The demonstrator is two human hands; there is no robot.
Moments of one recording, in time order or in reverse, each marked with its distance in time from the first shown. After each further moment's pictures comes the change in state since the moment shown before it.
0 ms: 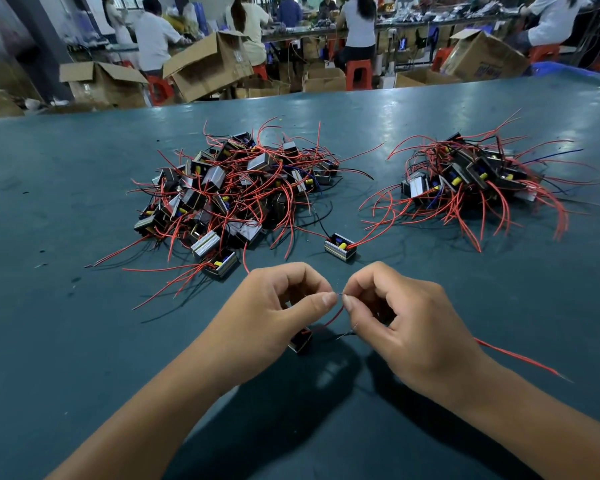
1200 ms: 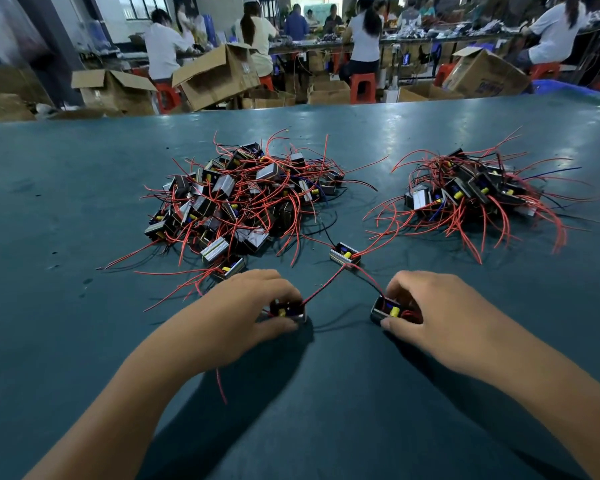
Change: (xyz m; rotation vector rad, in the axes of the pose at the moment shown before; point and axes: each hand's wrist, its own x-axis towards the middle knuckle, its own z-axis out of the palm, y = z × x) left_hand 0.003 -0.011 -0.048 0.814 -0.178 0.103; right_hand 0.017 0.010 -0.038 -0.583 -0.335 0.388
